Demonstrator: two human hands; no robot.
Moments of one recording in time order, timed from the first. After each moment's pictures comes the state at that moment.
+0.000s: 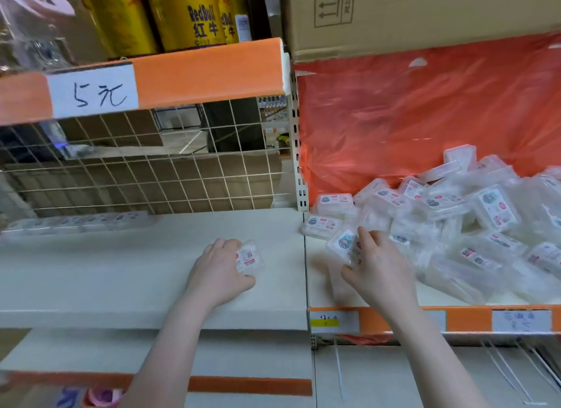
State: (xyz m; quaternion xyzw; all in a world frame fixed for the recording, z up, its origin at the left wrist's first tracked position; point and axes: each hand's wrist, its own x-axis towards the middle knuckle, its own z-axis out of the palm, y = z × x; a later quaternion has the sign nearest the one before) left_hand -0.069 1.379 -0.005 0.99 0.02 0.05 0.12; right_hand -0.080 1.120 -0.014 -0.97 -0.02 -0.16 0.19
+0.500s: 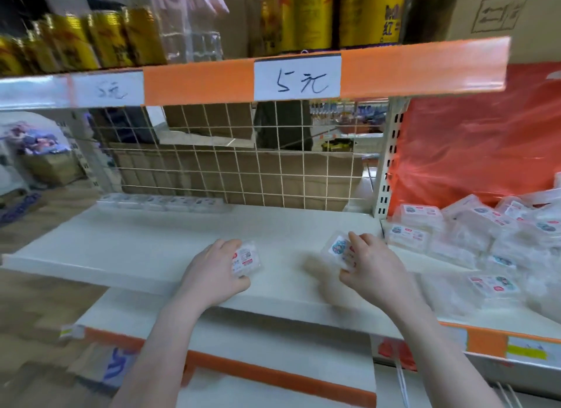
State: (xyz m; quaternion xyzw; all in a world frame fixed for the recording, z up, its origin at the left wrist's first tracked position) left_hand -0.120 1.537 0.006 0.99 0.04 0.08 0.12; right_hand -0.075 1.271 0.002 -0.97 -0.15 -0.11 0.14
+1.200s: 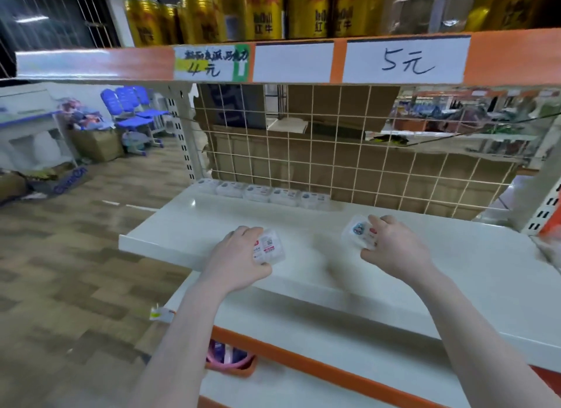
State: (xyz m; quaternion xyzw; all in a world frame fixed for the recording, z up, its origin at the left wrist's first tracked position) left_hand -0.140 1.796 0.009 0.98 0.06 0.07 0.15; right_hand -0.047 1.537 0.011 -0.98 -0.15 -0.06 0.13
